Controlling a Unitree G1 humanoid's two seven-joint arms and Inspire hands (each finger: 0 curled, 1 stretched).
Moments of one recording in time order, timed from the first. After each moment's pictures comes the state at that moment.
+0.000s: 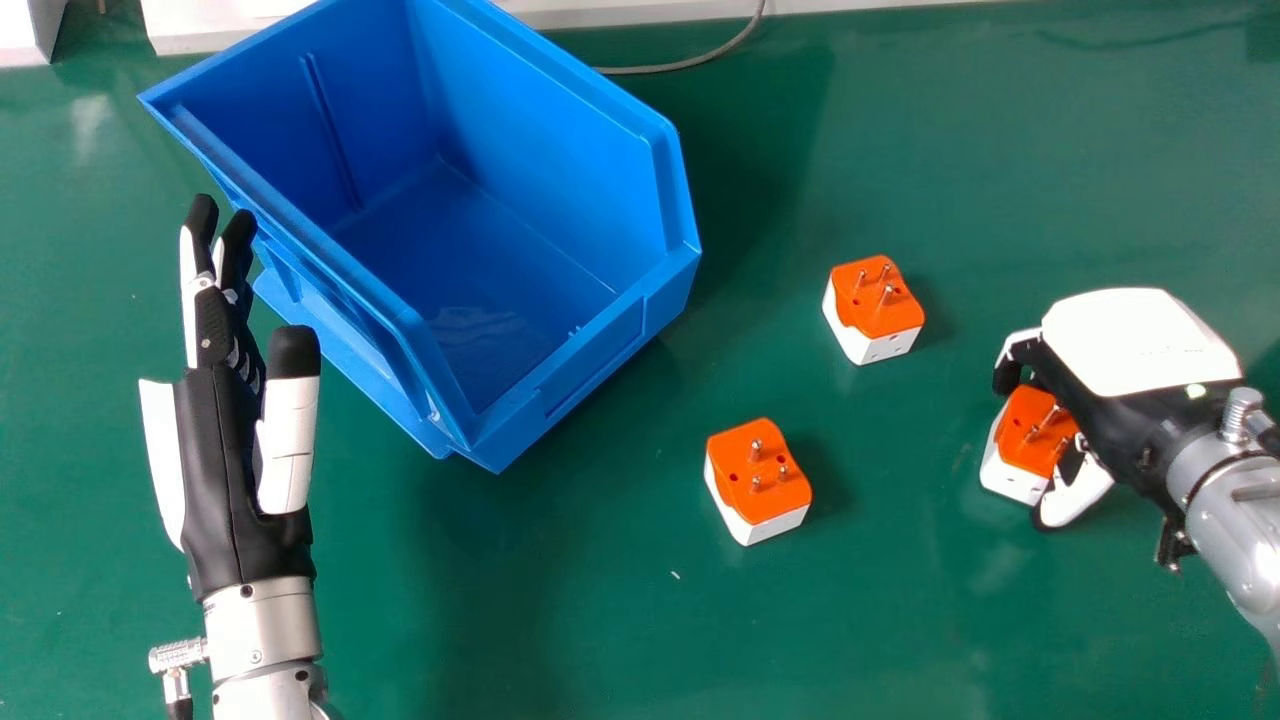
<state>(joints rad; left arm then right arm) -0.08 0.09 0.22 0.70 0.03 -0.97 0.14 -0.23 -0.69 0.31 0.32 -0.90 0.01 0.05</state>
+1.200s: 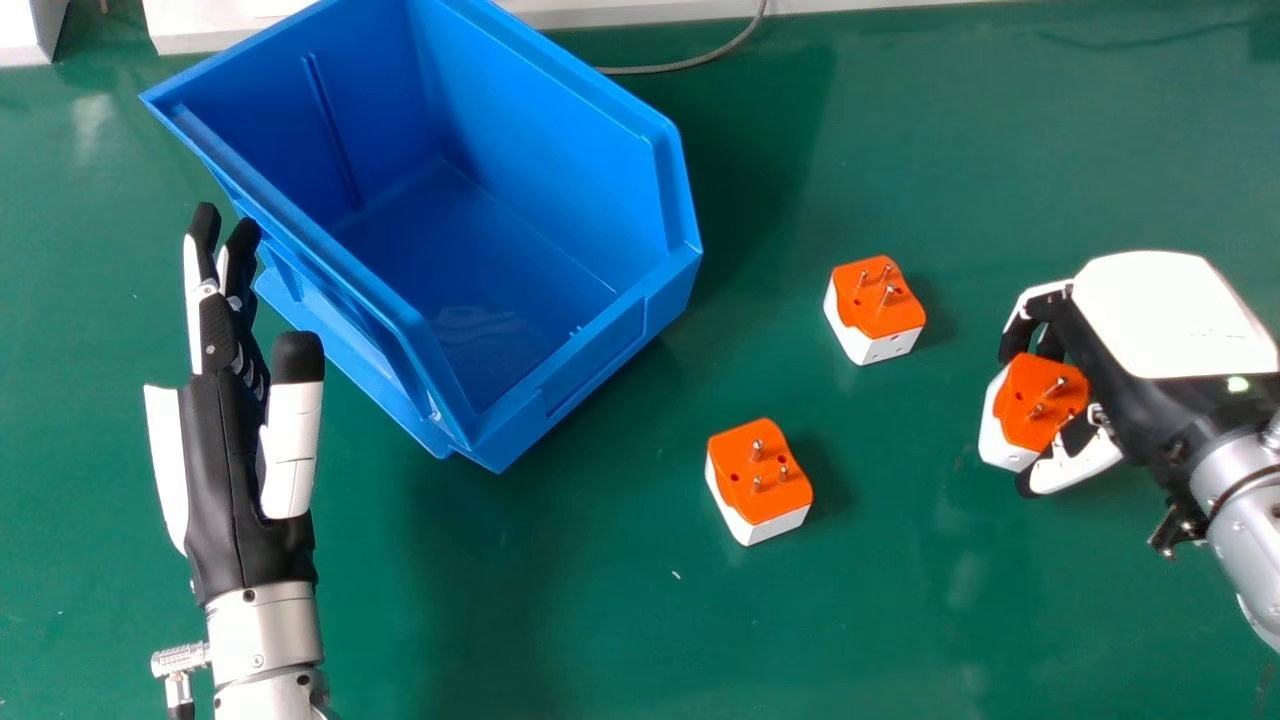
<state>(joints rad) -0.08 0.09 0.22 0.72 0.02 -0.98 0.14 -0.12 -0.69 0.19 0.13 -0.79 0.00 -0.02</state>
